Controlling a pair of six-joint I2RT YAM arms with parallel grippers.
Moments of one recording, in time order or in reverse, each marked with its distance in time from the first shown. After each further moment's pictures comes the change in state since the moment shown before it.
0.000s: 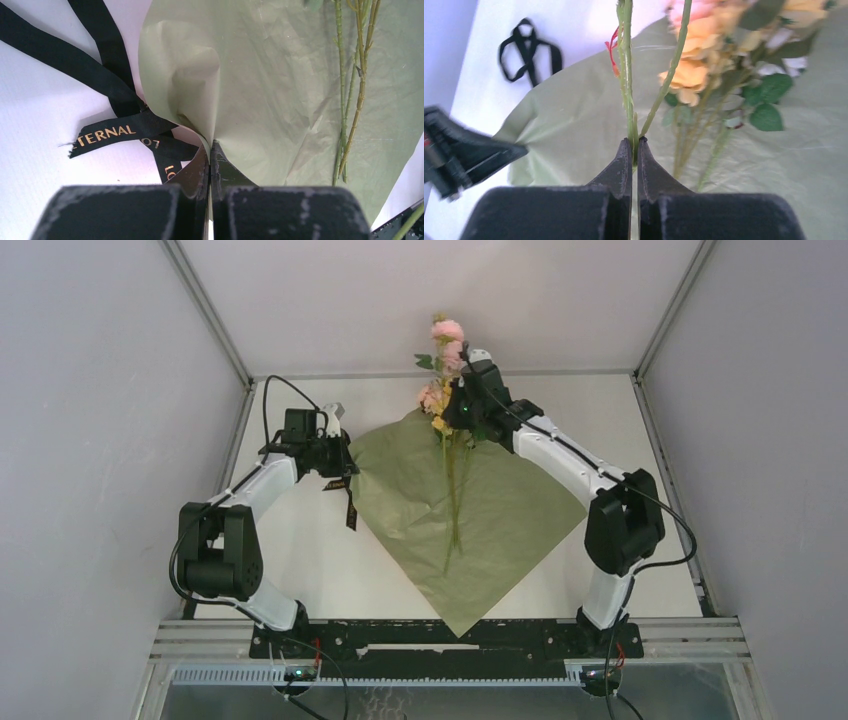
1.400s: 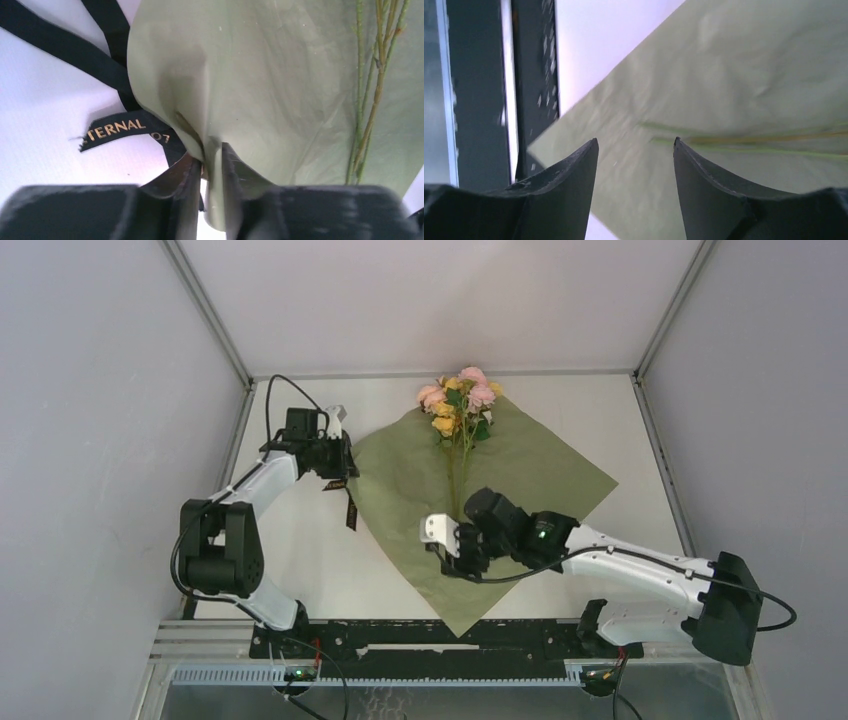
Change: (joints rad) left arm 0.000 0.012 0.003 -0.014 -0.023 0.022; right arm 0.414 -0.635 -0.679 -0.102 -0.327 -0.820
